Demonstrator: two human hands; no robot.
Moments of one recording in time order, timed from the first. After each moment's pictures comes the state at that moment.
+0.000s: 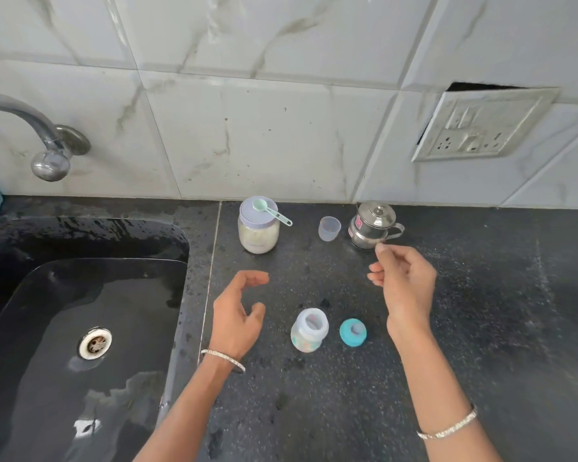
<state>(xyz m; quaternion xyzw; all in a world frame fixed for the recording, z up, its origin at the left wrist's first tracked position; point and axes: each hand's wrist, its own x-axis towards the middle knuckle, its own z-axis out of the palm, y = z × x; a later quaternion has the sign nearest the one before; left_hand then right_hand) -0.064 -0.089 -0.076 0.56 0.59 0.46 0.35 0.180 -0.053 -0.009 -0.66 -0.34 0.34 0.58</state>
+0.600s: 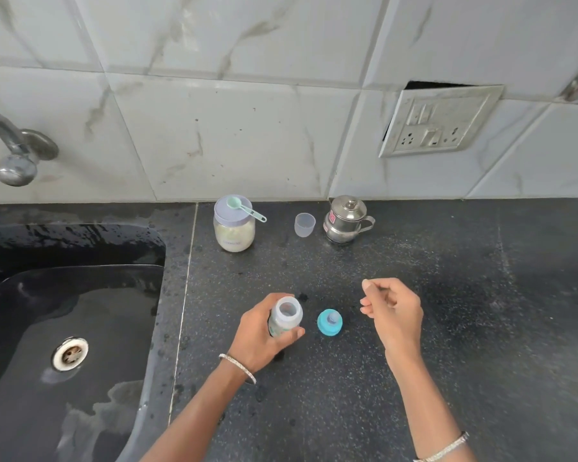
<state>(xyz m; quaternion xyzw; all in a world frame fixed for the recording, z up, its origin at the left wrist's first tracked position) -0.012 -0.104 -0.101 0.66 0.52 0.34 0.41 0.227 -0.106 -0.056 -0.71 -0.40 0.29 0.51</state>
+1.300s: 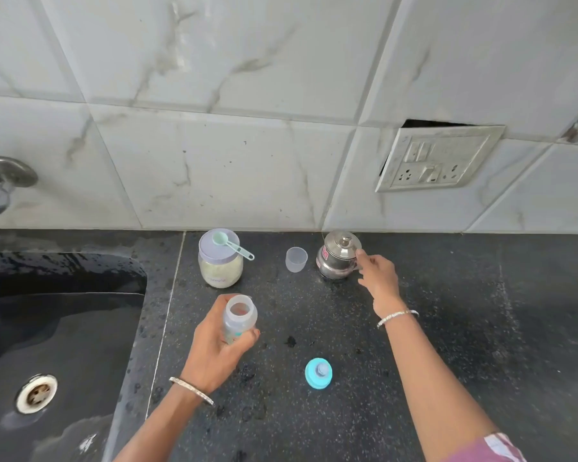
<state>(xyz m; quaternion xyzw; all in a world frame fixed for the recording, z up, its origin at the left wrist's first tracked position) -0.034 -0.059 -0.070 0.56 0.55 0.44 0.43 0.268 0.070 -0.061 -0.74 -0.35 0.37 0.43</state>
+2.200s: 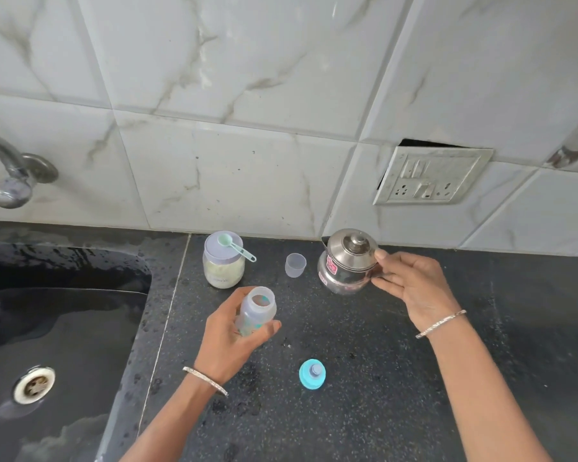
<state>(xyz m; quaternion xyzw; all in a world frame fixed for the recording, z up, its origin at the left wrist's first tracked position) -0.015 -0.064 -0.051 0.59 0.53 0.48 0.38 0.272 -0.009 0.065 -0.60 -0.40 0.50 0.49</state>
